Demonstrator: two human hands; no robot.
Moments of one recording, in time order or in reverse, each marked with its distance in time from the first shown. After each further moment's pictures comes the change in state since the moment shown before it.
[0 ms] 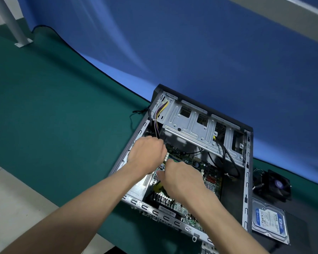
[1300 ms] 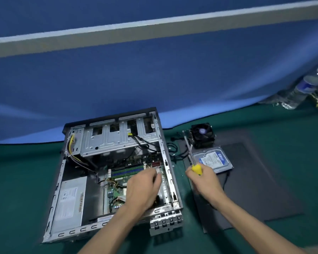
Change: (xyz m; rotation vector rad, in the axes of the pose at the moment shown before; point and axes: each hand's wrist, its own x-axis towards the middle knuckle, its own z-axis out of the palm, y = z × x) left_hand -0.069 0.184 -0.001 -0.214 -0.215 0.320; right_hand -0.116 0.221 0.118 1.404 0.592 0.412
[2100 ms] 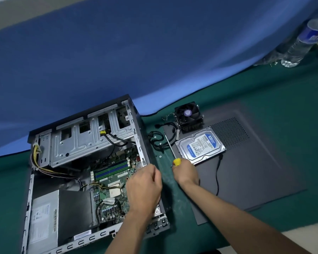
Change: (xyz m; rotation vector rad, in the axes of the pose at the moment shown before) left_hand 0.021 0.060 0.043 0.025 0.102 0.028; right_hand 0.079 0.078 0.038 -0.283 0.134 0.340
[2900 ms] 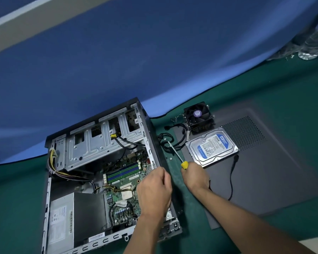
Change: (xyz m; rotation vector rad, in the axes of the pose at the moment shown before) left_hand -0.002 -0.006 0.004 0.024 0.050 -0.015; right_hand 0.002 0.003 0.008 -0.197 0.009 -0.111
